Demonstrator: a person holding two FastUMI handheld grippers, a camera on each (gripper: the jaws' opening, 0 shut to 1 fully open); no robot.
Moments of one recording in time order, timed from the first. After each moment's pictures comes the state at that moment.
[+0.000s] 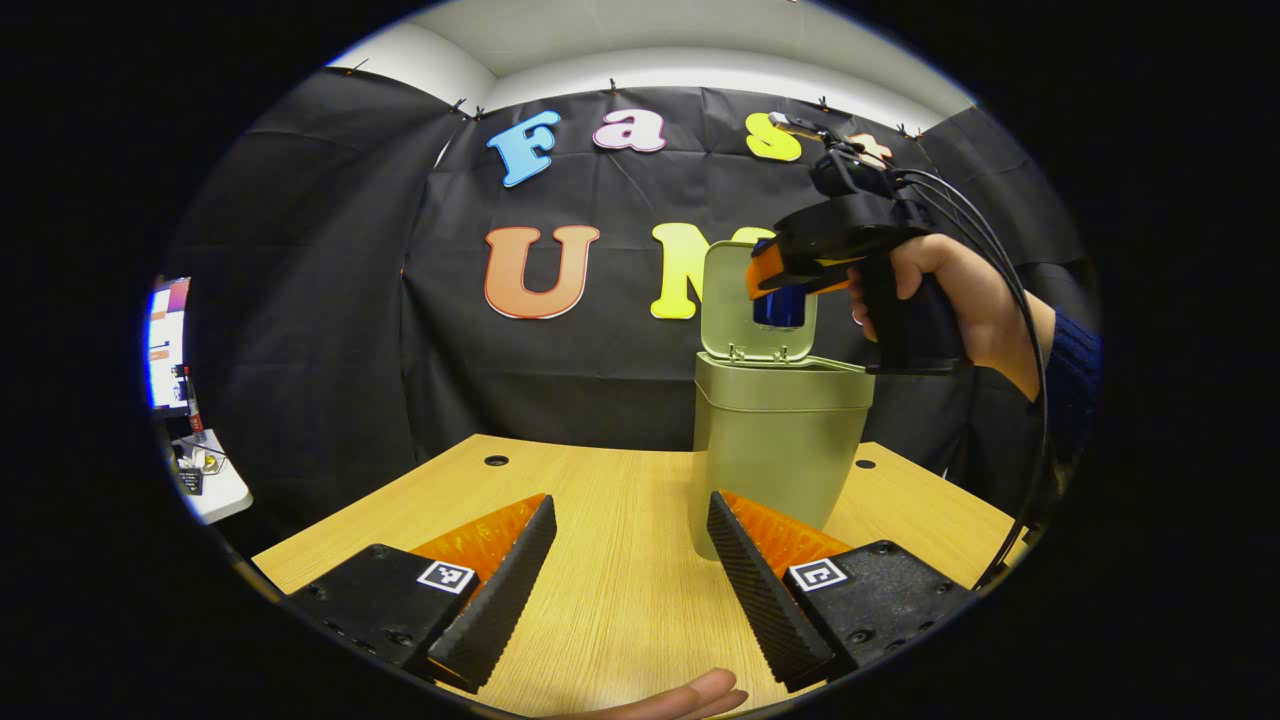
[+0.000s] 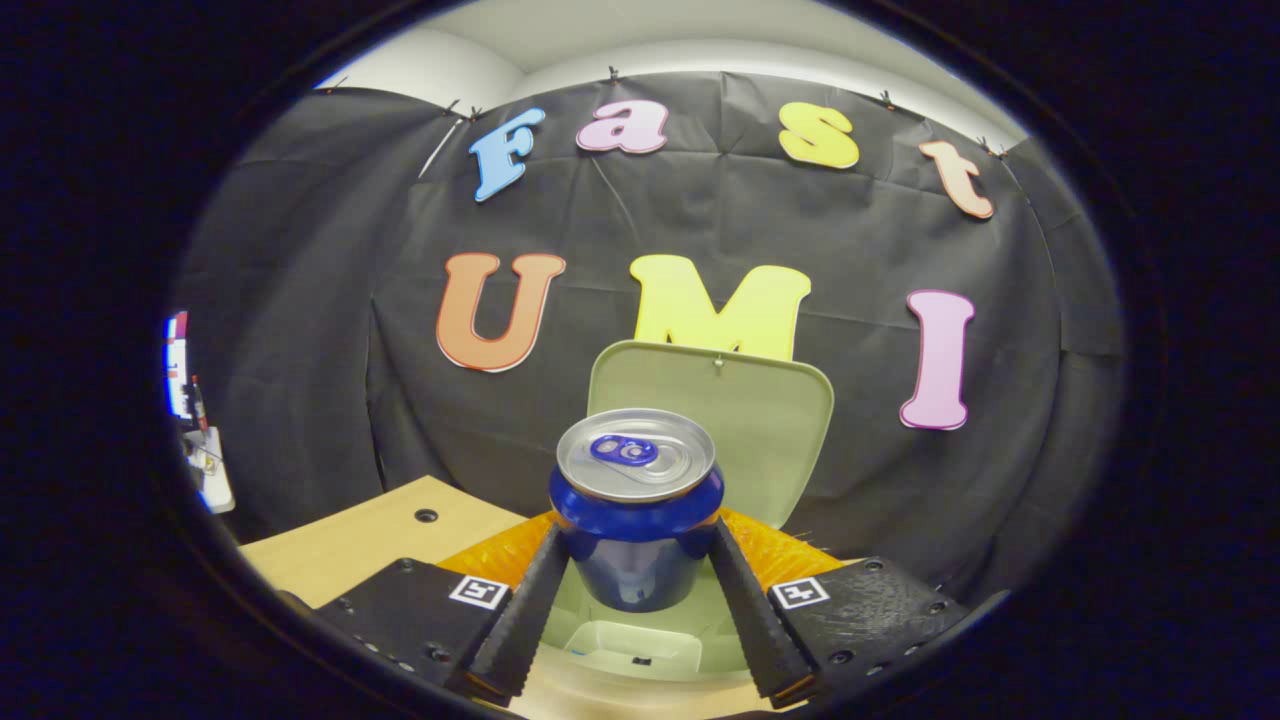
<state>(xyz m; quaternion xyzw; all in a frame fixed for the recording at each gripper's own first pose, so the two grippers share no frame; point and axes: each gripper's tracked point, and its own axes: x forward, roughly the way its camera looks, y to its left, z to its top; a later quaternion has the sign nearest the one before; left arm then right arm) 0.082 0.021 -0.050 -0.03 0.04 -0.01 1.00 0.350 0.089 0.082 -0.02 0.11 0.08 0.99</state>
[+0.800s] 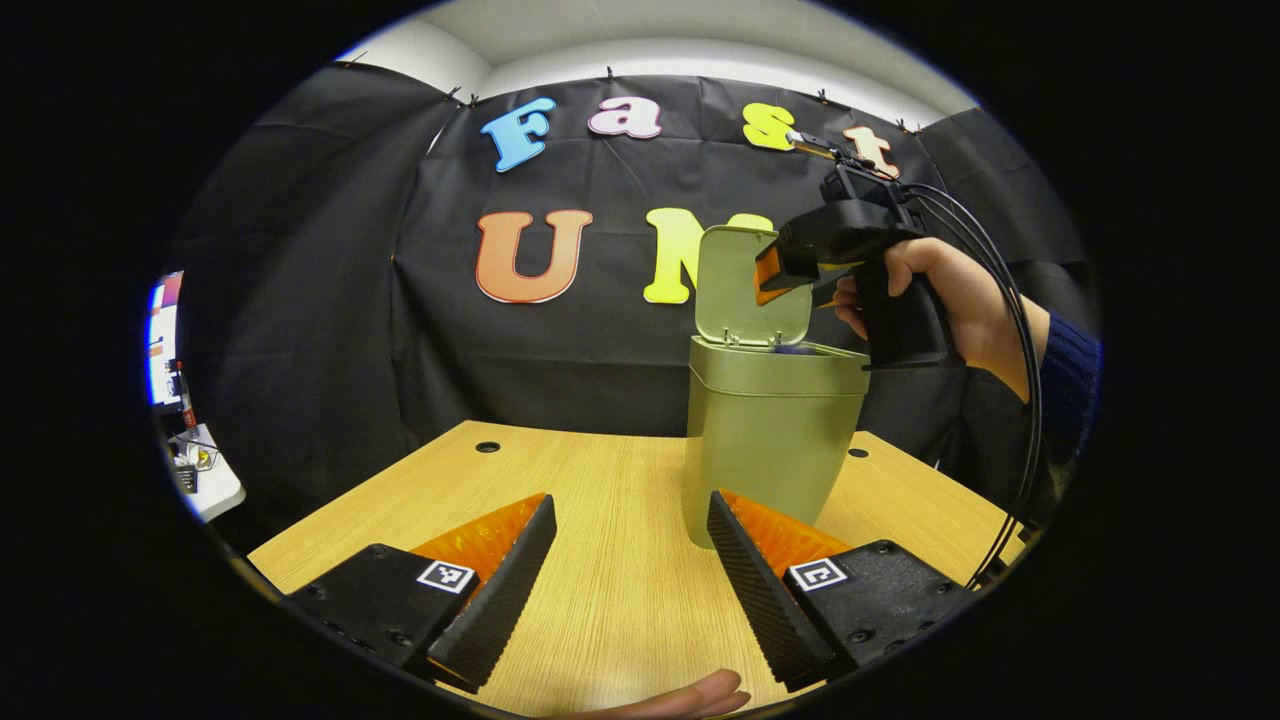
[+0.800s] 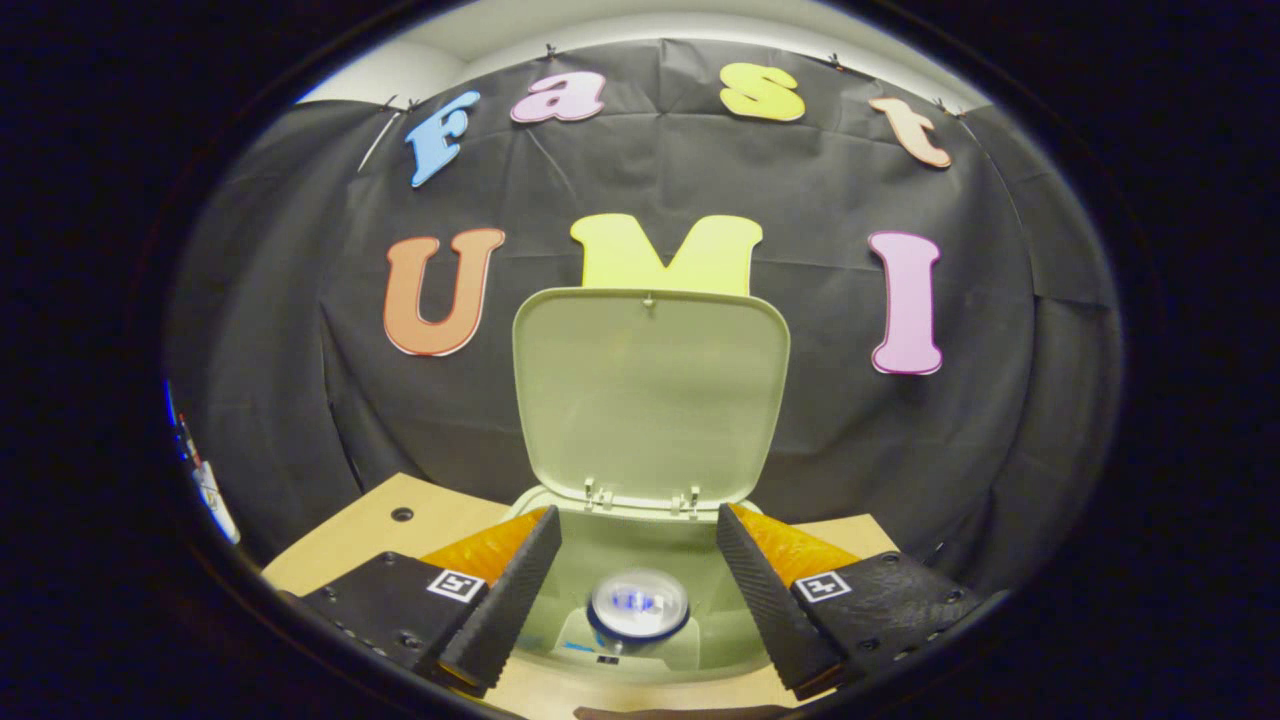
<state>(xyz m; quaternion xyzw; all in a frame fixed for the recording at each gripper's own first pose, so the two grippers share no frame) 0.082 0.020 -0.058 -0.04 0.06 -0.03 1.00 0.365 0.050 0.071 0.04 0.15 0.03 0.99</state>
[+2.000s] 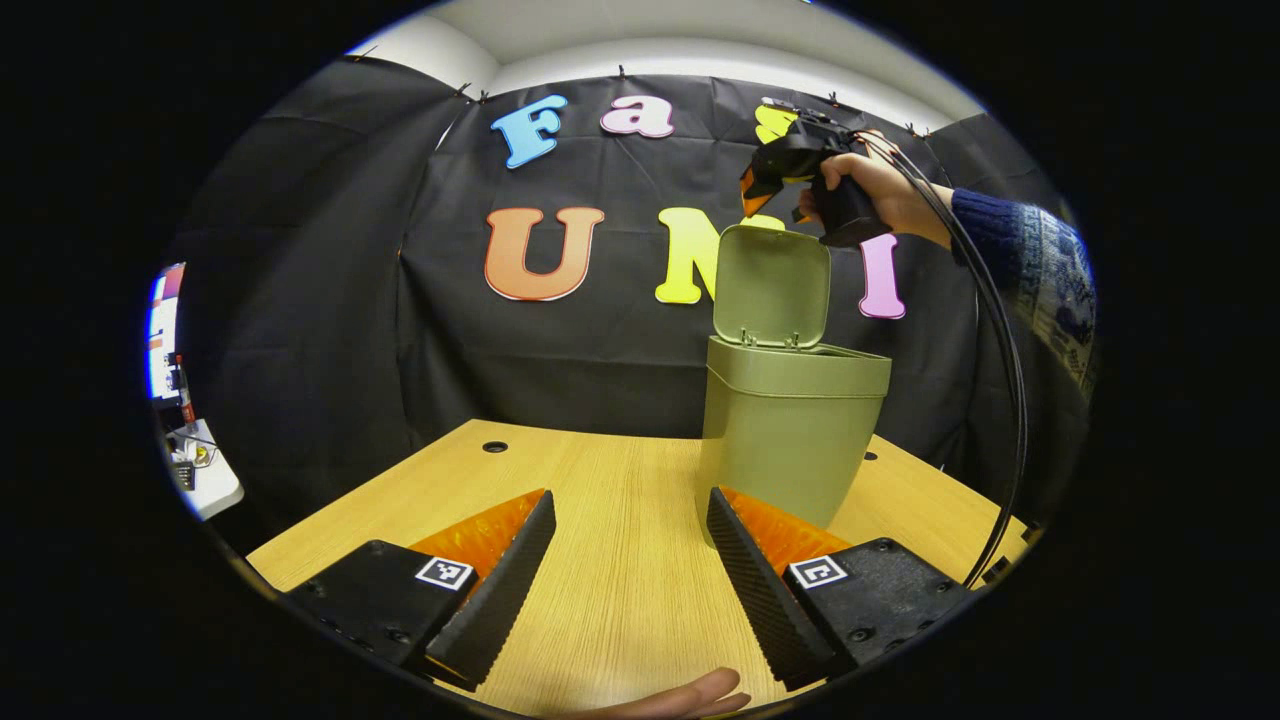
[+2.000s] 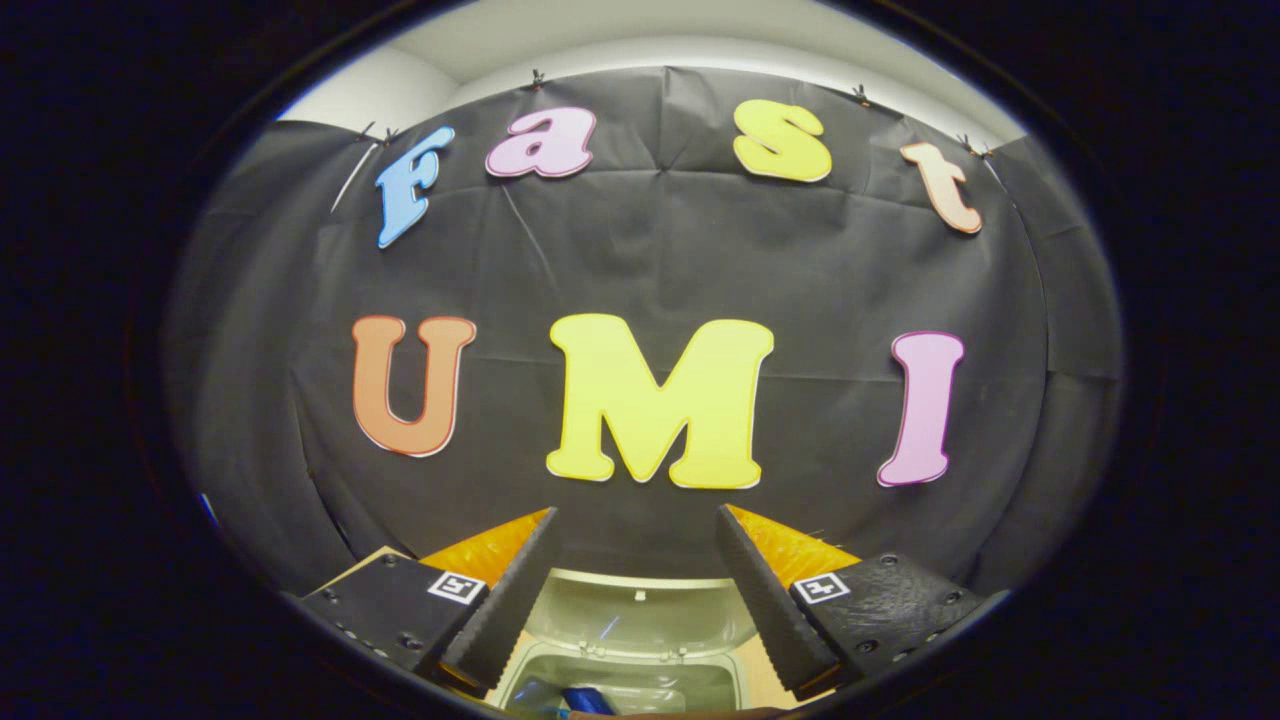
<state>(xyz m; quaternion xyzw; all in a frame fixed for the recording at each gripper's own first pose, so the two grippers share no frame) 0.088 0.041 -0.057 -0.04 0.06 -0.02 1.00 0.476 0.055 0.213 0.02 0.09 0.02 1.00</state>
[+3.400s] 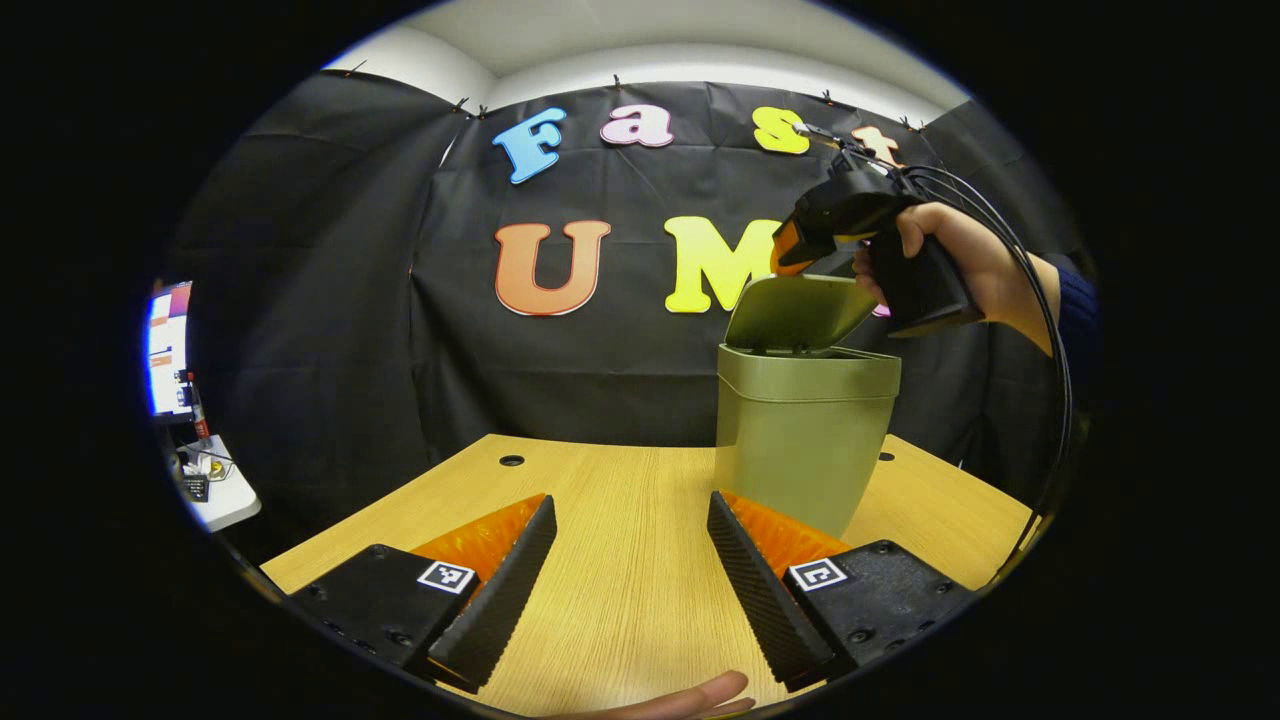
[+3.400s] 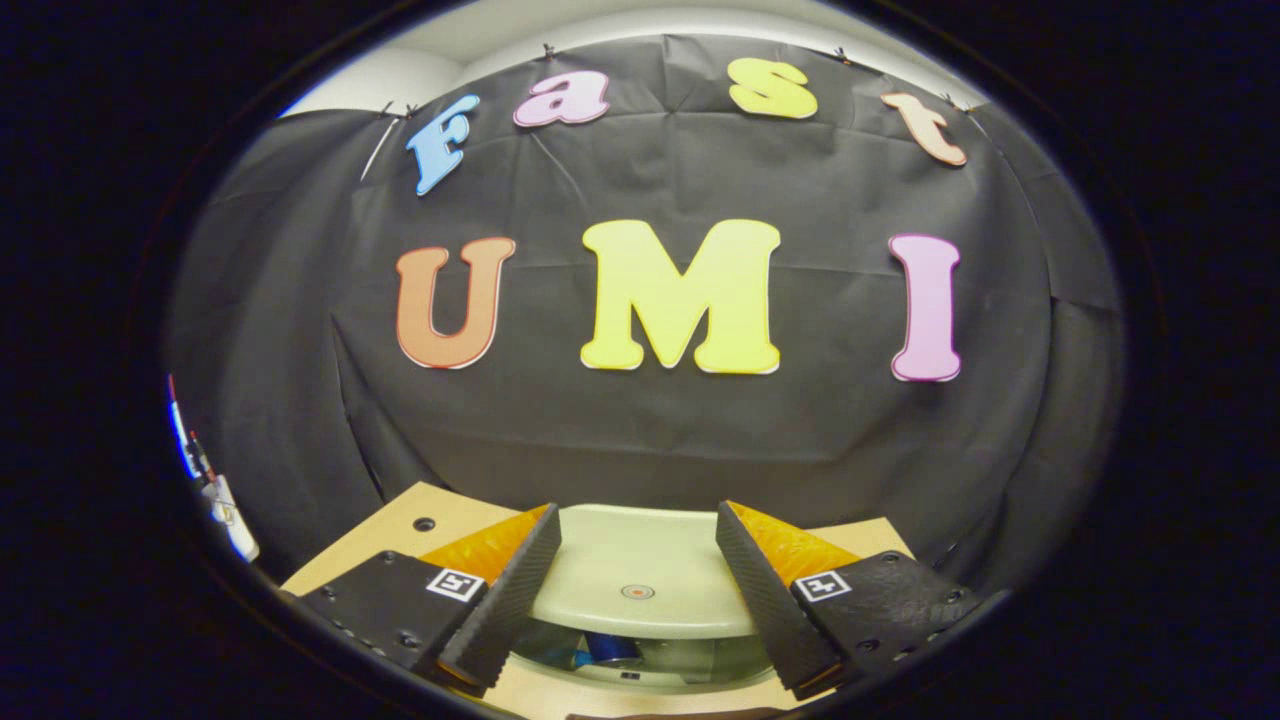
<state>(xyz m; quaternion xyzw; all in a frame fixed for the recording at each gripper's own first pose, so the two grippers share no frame) 0.088 0.031 -0.055 -0.02 0.05 0.01 1.00 0.372 0.062 0.074 0.05 0.17 0.06 0.98</state>
